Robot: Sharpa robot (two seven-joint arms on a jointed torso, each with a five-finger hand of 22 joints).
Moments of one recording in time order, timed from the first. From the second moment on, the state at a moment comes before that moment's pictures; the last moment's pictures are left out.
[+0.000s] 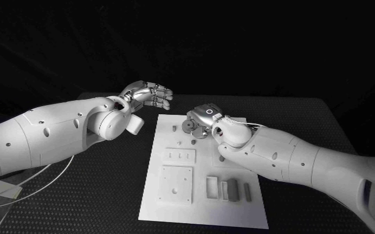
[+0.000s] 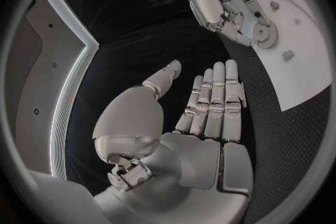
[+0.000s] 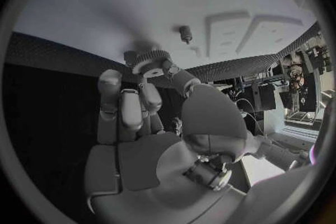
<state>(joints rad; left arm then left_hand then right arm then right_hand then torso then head) 1.41 -0.78 -0.19 1.33 -0.18 -0.18 0.23 1.04 -0.06 0.50 -0.28 0.07 0.73 0.19 0.42 0.34 1.05 0.17 0.11 0.13 1.01 0.10 0.29 0.81 0.03 1.00 0.00 0.16 0.69 1.18 -0.33 -0.11 1.03 -1.90 -0.42 -0.21 1.02 -0.12 0.61 -0.23 0.05 0.87 0.14 0.27 0.52 1.28 0.03 1.18 1.21 1.35 -0.09 1.49 1.06 0.19 1.24 -0.06 0.93 1.31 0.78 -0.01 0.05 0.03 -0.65</state>
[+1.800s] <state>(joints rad) 1.41 -0.79 -0.19 1.33 -0.18 -0.18 0.23 1.04 -0.06 0.50 -0.28 0.07 0.73 0.19 0.42 0.34 1.05 0.17 0.10 0.13 1.01 0.10 0.28 0.82 0.03 1.00 0.00 0.16 0.69 1.17 -0.36 -0.14 1.08 -1.97 -0.43 -0.29 1.05 -0.17 0.61 -0.22 0.05 0.91 0.11 0.30 0.53 1.29 0.02 1.19 1.20 1.35 -0.09 1.49 1.07 0.19 1.25 -0.06 0.93 1.31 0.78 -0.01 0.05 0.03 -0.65</state>
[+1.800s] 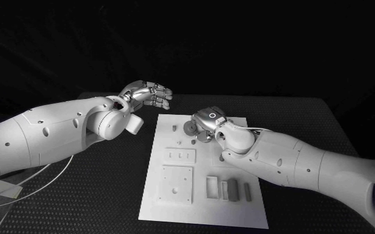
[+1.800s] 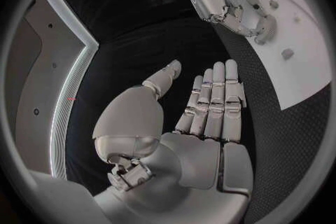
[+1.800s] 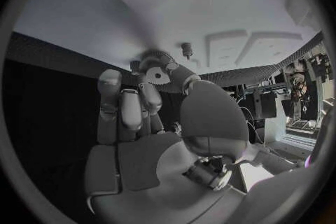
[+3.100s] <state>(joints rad) 1.41 -0.79 -0.19 1.33 -0.18 -0.18 0.23 1.04 -0.06 0.50 -0.28 0.07 0.73 0.19 0.42 0.34 1.05 0.17 0.10 0.13 1.01 0.10 0.28 0.82 0.03 1.00 0.00 0.16 0.69 1.17 -0.37 -0.15 1.10 -1.95 -0.46 -0.30 1.03 -0.22 0.63 -0.14 0.05 0.88 0.14 0.27 0.53 1.28 0.02 1.20 1.19 1.35 -0.09 1.49 1.07 0.19 1.26 -0.06 0.93 1.31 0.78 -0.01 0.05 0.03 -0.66</state>
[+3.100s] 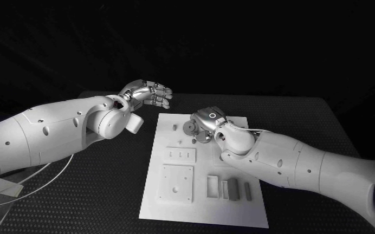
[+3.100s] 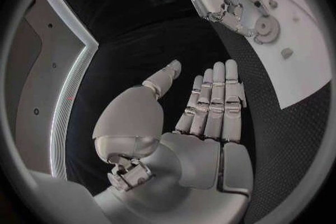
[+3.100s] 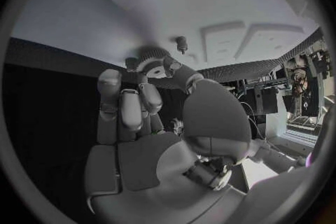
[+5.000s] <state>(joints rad) 1.41 -0.79 -0.19 1.33 -0.18 -0.18 0.23 1.04 -0.06 0.50 -0.28 0.07 0.73 0.19 0.41 0.34 1.05 0.17 0.10 0.13 1.01 0.10 0.27 0.82 0.04 1.00 0.00 0.15 0.69 1.17 -0.34 -0.15 1.06 -1.88 -0.45 -0.31 1.03 -0.15 0.61 -0.09 0.05 0.89 0.13 0.27 0.53 1.28 0.02 1.20 1.18 1.35 -0.08 1.49 1.06 0.19 1.25 -0.07 0.92 1.31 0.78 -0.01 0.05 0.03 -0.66</state>
